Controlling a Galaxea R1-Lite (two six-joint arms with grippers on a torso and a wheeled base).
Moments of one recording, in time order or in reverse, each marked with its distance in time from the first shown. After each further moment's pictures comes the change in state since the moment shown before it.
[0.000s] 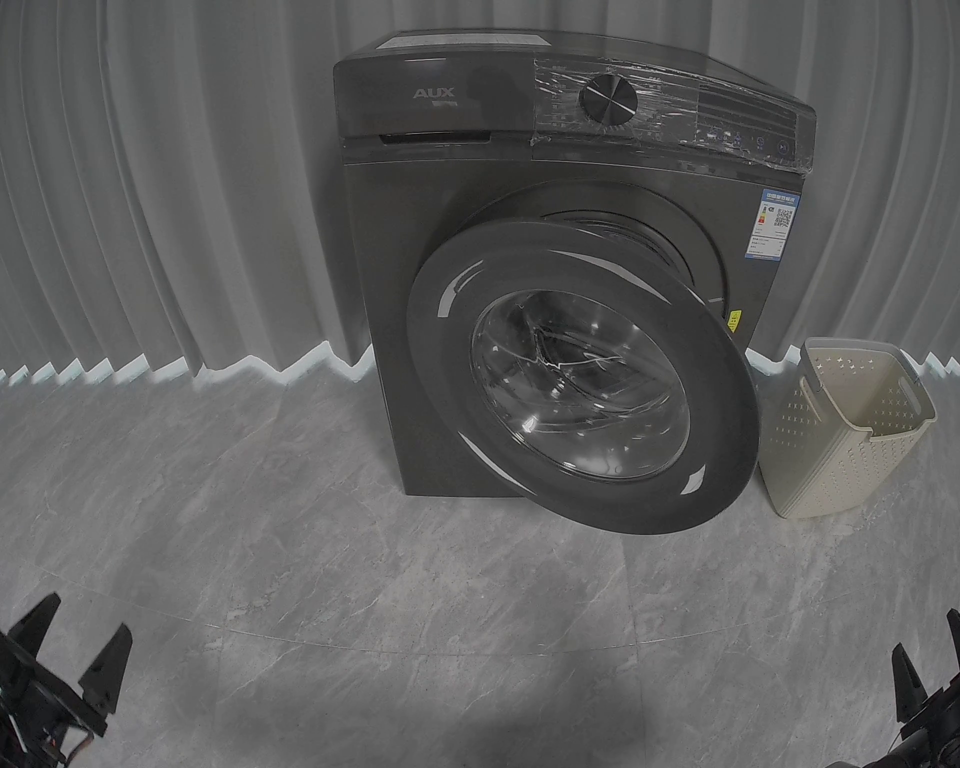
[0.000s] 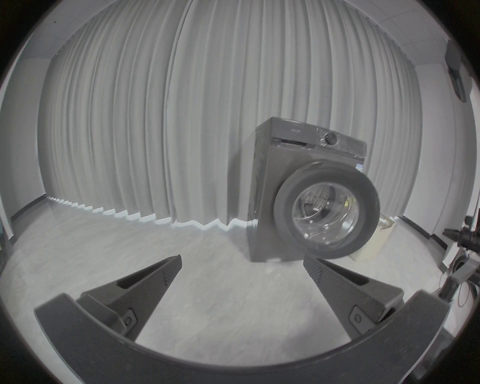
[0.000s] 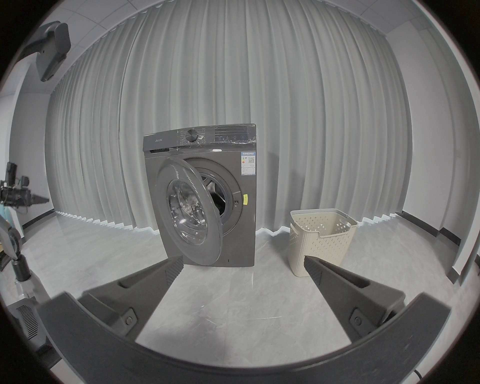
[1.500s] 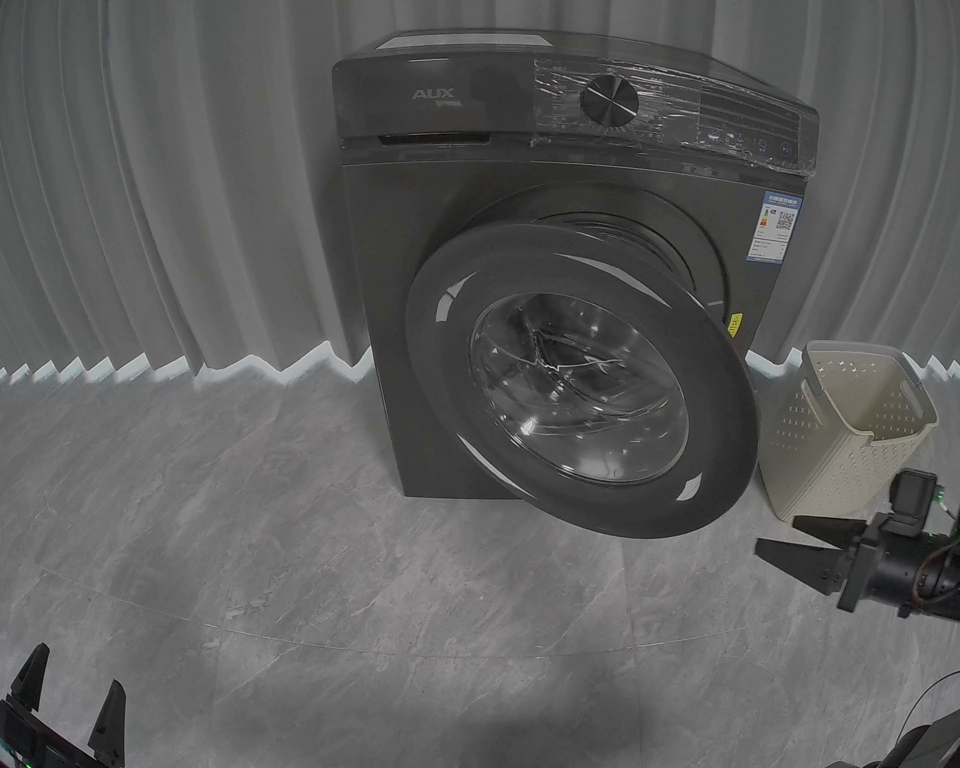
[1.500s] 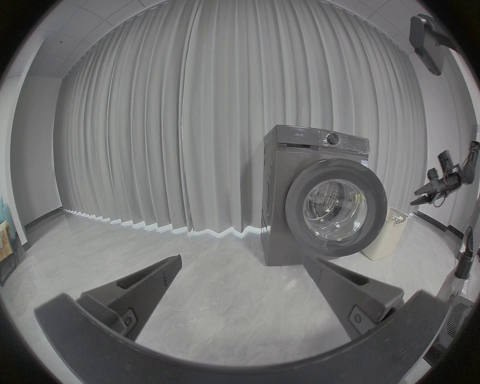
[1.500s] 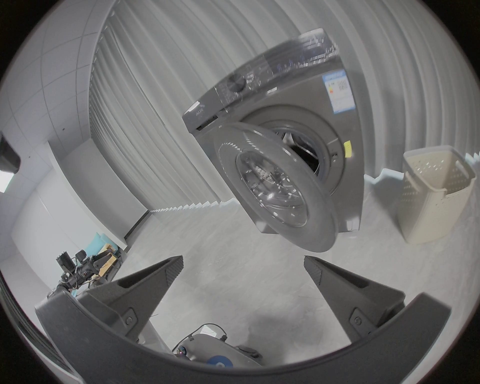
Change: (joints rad) left arm 0.273 -0.441 0.042 0.305 -0.190 0.081; right arm 0.278 1.160 -0.242 -0.636 0.369 0.272
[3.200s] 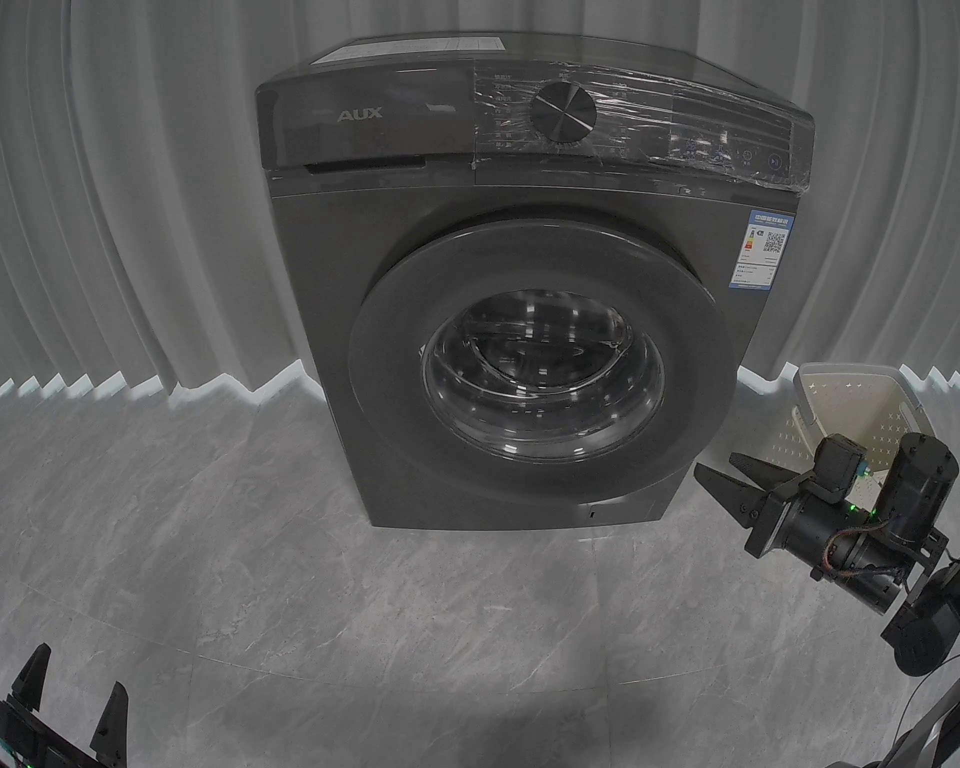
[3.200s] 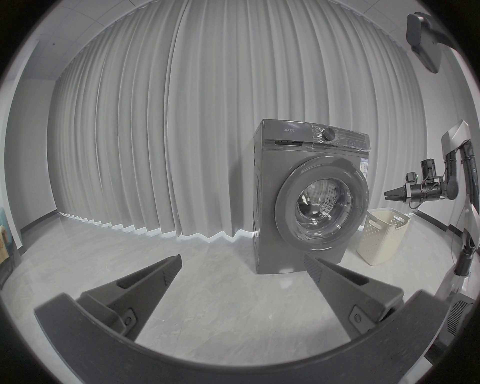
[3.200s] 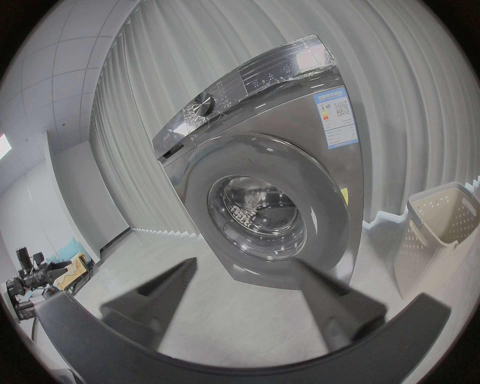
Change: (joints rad) left arm 0.000 0.001 0.000 0.001 -0.012 0.009; right arm 0.127 0.492 0.023 -0.735 -0.241 -0.044
